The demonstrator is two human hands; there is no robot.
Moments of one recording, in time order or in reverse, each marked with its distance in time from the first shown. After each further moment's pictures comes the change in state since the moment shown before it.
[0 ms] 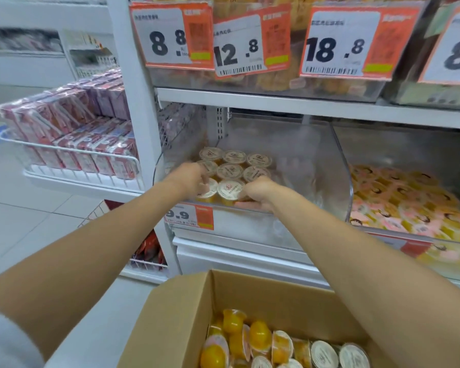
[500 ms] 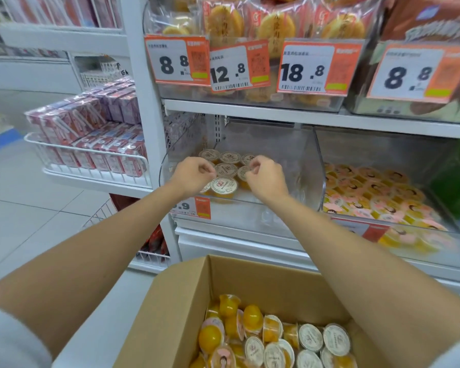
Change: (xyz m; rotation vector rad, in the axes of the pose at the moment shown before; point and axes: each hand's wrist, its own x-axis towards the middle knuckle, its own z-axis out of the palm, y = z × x) left_hand -0.065 0.047 -0.028 -0.560 0.218 -0.046; right_hand -0.066 -0.002 -0.029 -0.415 0.428 -0.522
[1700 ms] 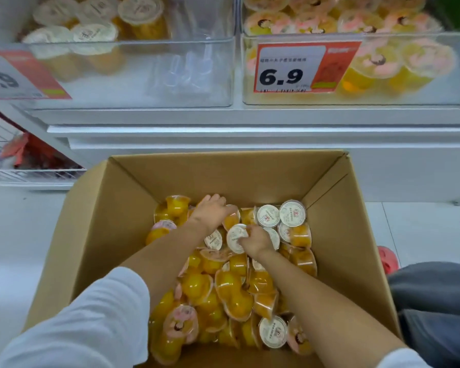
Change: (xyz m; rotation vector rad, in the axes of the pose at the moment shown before) left_hand -0.161 -0.111 0.350 0.900 -0.834 0.453; right_hand -0.255 0.326 0.109 -0.021 -0.564 0.811
